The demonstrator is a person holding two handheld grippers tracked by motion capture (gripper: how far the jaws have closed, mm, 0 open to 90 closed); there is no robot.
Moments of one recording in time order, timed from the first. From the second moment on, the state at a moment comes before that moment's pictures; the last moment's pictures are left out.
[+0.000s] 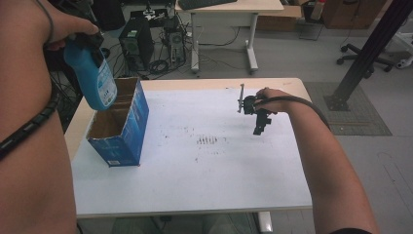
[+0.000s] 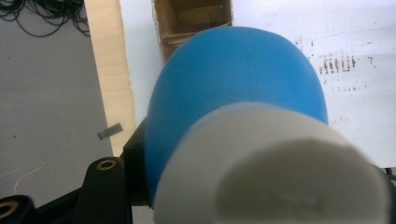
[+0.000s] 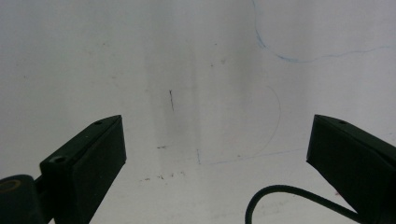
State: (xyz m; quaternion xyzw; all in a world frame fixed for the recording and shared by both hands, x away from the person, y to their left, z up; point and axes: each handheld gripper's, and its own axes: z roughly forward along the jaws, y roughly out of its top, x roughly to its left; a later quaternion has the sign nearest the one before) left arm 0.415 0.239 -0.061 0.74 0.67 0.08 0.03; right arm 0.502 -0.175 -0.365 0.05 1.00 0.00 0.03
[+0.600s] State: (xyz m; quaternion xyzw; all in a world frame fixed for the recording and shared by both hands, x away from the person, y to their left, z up) left arm 0.424 0.251 -0.100 0.73 0.67 0.07 0.03; right arm 0.502 -0.174 -0.370 0.05 1.00 0.00 0.03
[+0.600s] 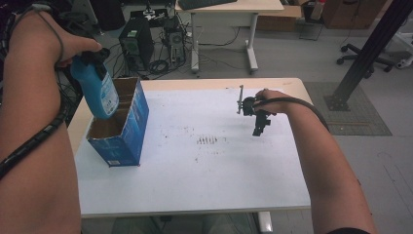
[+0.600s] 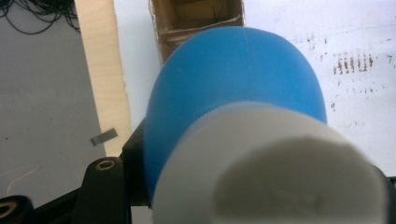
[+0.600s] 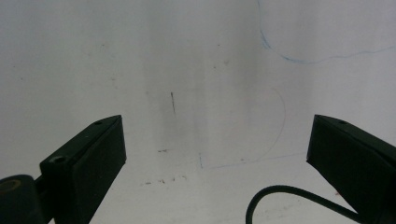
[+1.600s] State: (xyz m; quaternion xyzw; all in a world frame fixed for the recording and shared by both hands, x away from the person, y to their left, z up) left arm 0.434 0.257 -0.173 0.74 0.67 0.04 0.04; right arm 0.503 -0.173 -0.373 0.05 1.00 -0.01 0.03
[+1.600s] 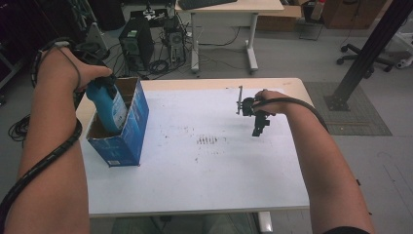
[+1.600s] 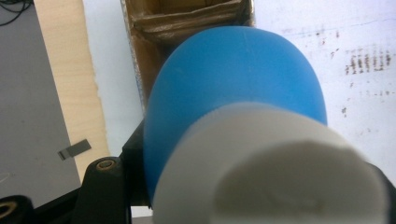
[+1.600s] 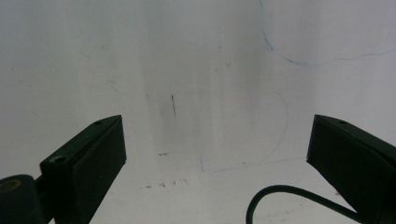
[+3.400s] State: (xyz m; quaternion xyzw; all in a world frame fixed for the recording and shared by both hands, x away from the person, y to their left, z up) left arm 0.435 0.276 -0.266 0.72 0.69 0.02 0.04; right arm 0.502 -0.171 -0.384 0.05 1.00 -0.01 0.02
